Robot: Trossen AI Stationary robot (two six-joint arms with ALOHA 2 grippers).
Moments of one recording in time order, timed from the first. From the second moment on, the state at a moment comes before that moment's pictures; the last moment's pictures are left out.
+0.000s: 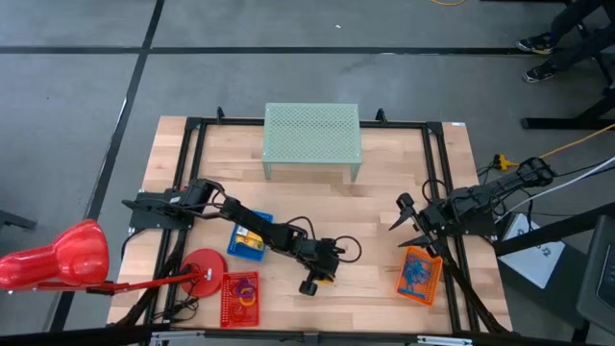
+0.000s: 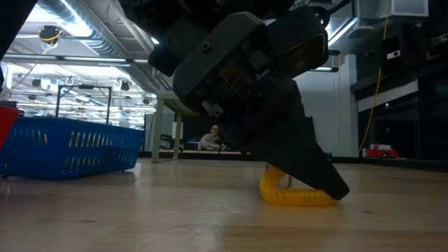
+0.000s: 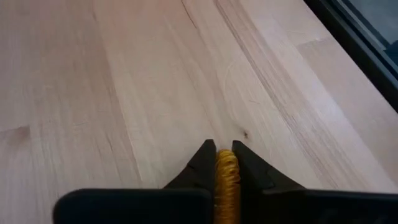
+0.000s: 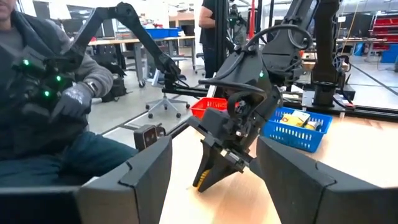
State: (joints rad) left arm -0.32 2.21 1.39 0.07 0.17 -0.03; right arm 0.44 0.23 0.02 0.24 -0.07 0.03
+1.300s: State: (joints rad) left arm -0.50 1.57 1.32 -0.68 -0.13 -0.28; right arm 0.44 0.16 0.01 0.01 0.01 0.04
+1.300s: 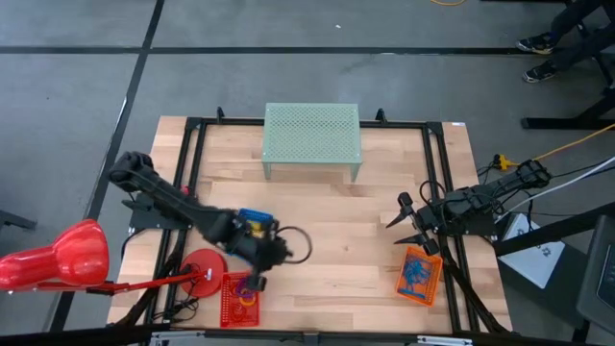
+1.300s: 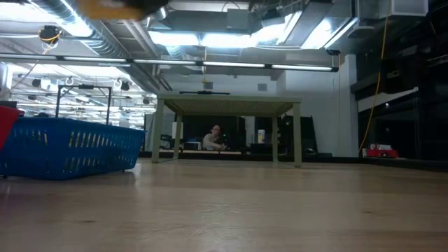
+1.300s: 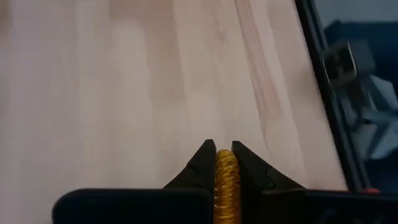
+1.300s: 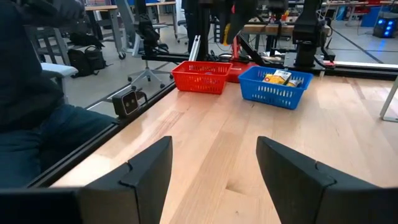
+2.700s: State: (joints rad) left arm -0.95 1.51 0.76 -0.16 -0.47 -0.81; right arm 0.44 0.16 0.02 0.01 0.02 0.05
